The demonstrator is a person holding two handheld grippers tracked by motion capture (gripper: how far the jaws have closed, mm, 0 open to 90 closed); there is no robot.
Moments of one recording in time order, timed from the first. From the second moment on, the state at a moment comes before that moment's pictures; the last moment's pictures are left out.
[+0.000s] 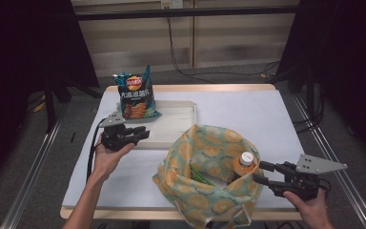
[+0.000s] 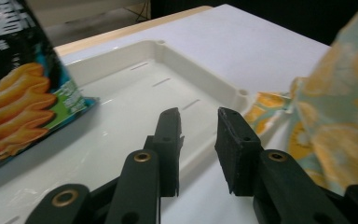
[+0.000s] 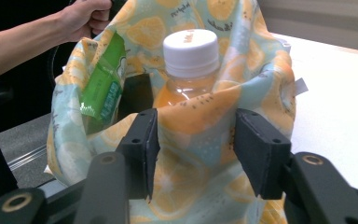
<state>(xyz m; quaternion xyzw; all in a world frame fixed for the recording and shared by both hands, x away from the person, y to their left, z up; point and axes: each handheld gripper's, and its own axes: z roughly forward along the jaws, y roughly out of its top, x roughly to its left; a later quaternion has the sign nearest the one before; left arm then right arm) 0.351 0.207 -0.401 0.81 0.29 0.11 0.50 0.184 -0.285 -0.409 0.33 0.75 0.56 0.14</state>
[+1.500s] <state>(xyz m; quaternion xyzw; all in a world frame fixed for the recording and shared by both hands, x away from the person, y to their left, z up) 0.284 0.155 -0.421 0.85 0.22 0.05 0.48 0.202 -0.176 -0.395 0.25 0.79 0.55 0.07</state>
